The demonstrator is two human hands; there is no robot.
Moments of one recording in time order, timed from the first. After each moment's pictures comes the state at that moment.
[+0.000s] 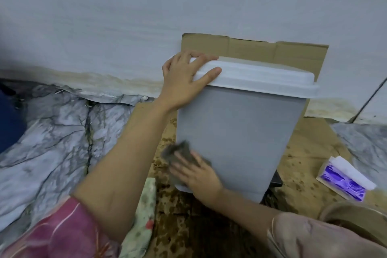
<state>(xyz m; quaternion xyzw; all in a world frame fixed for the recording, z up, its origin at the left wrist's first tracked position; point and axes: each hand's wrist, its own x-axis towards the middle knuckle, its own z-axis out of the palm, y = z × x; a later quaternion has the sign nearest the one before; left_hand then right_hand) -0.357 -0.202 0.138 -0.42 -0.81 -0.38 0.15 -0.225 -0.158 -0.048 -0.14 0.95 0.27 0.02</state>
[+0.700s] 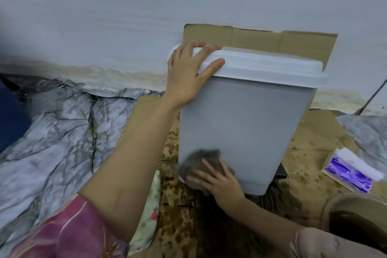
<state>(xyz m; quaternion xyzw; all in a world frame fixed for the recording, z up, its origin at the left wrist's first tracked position) -0.355 -0.200 0.130 -0.41 -0.80 -0.41 0.17 -0.171 -0.122 -0.111 -0.05 0.97 0.21 -0.07</state>
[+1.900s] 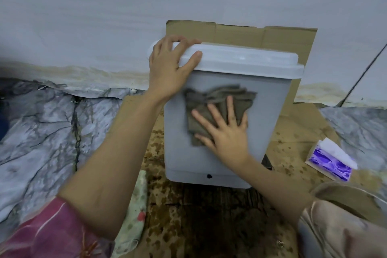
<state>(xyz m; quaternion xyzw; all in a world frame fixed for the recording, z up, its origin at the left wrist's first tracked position) -0.361 -0.189 0.129 -0.38 -0.80 -0.43 0.17 -0.211 -0.078 -0.007 0.08 0.94 0.16 -0.30</state>
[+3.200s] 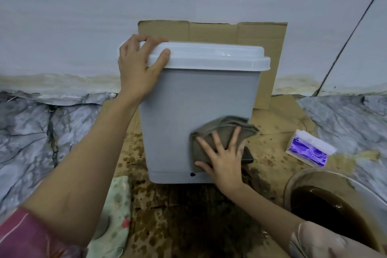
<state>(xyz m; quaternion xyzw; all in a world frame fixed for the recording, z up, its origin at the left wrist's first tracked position) -0.362 -0.180 0.124 -0.37 -0.80 -0.45 0.17 -0.150 -0.075 -0.064 0.18 0.95 0.06 -0.25</state>
